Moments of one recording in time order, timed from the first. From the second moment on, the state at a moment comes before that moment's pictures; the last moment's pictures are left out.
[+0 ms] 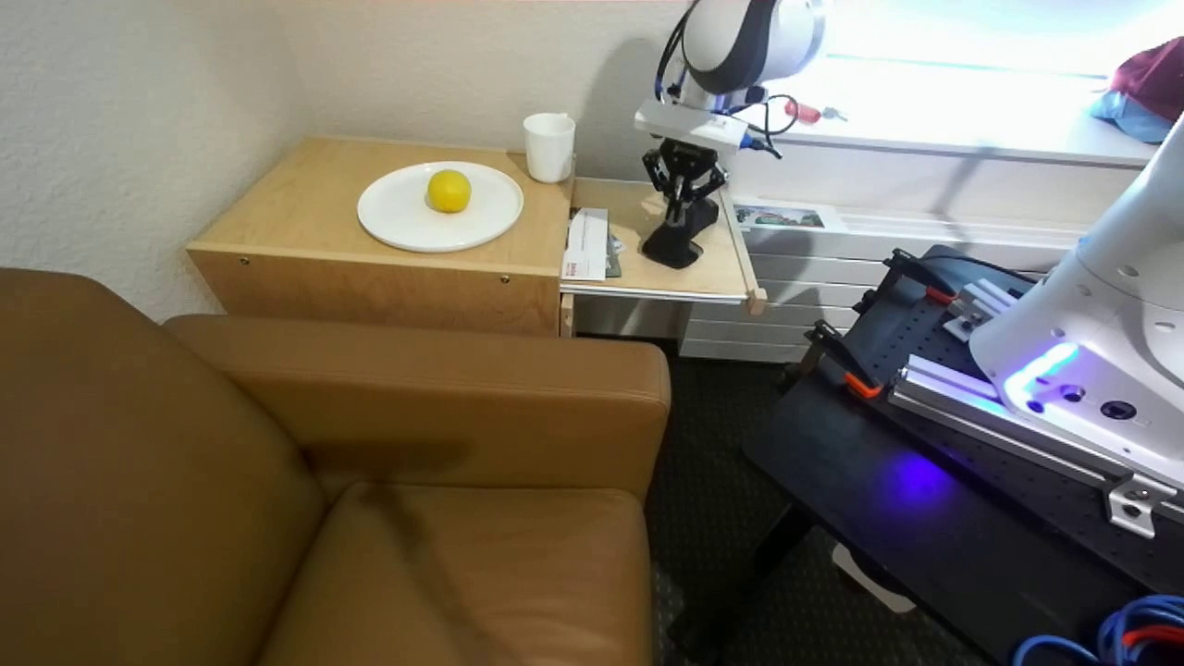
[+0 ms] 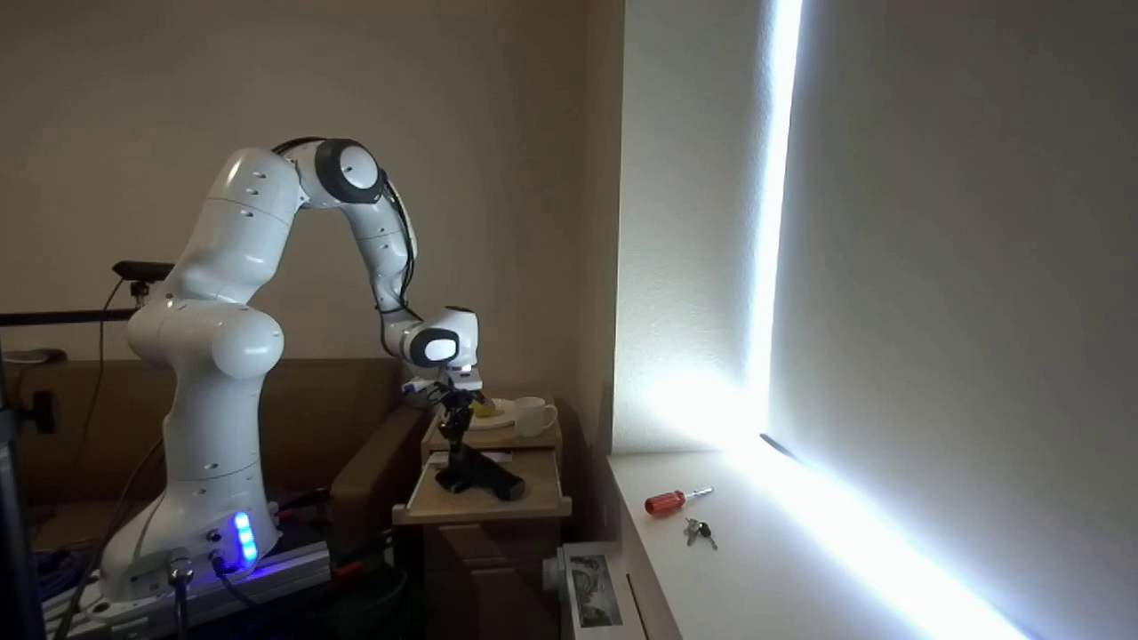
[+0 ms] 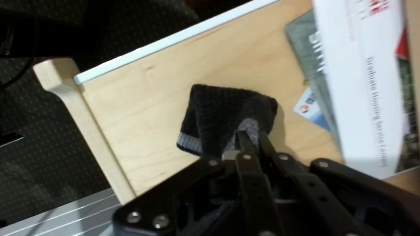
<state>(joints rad) 0.21 0.40 -0.07 -2.39 0.27 2.81 1.04</state>
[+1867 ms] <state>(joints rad) 0.05 0.22 0.14 -2.06 1.57 2.86 0.20</state>
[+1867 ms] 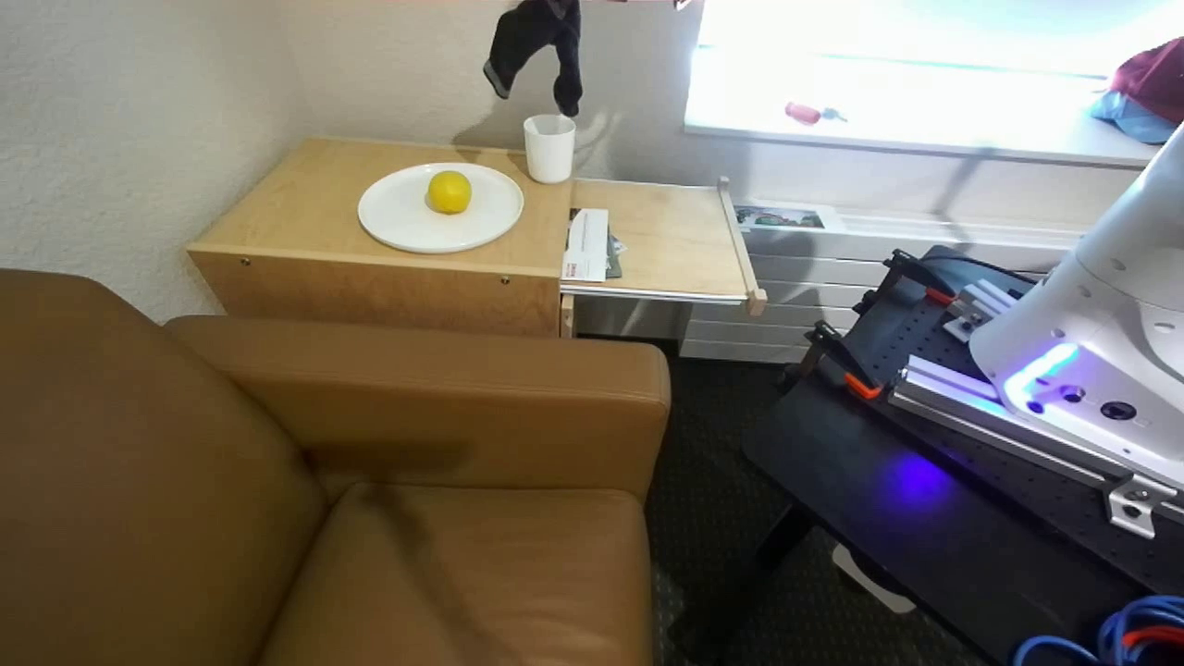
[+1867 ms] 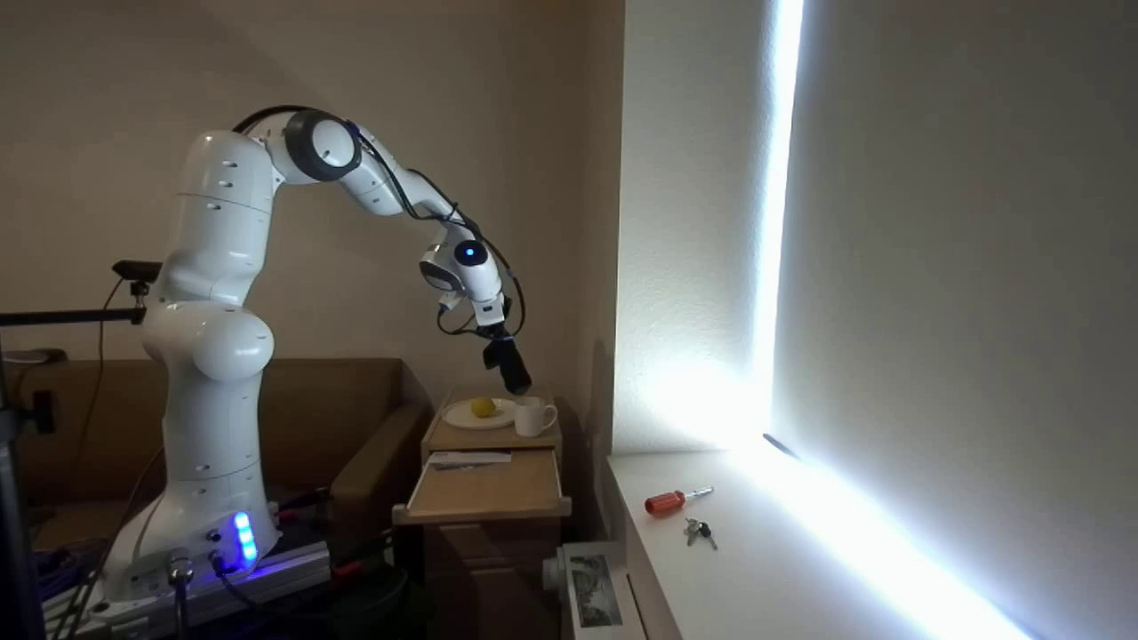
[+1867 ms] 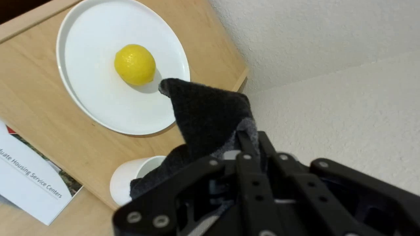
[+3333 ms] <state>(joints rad) 0.10 0.72 0.09 -1.67 1.45 2.97 0.37</state>
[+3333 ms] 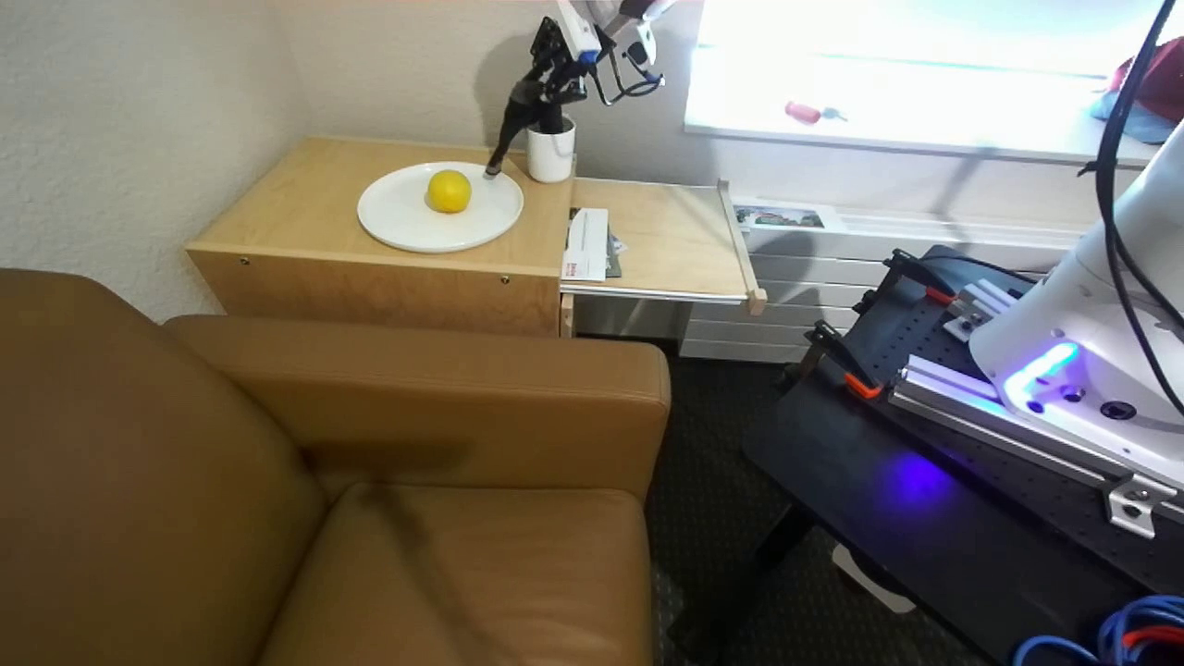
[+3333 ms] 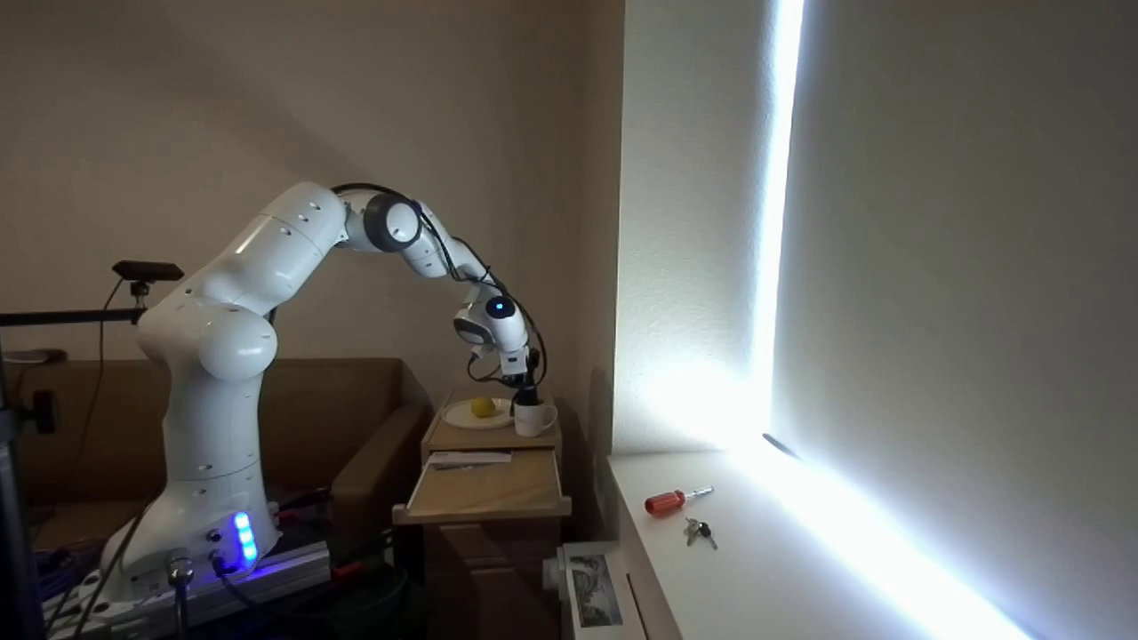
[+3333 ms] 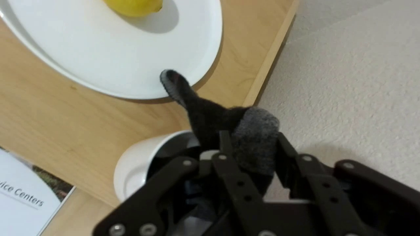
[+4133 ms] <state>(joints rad) 0.29 0.39 -0.23 -1.97 0.53 2.58 0.96</state>
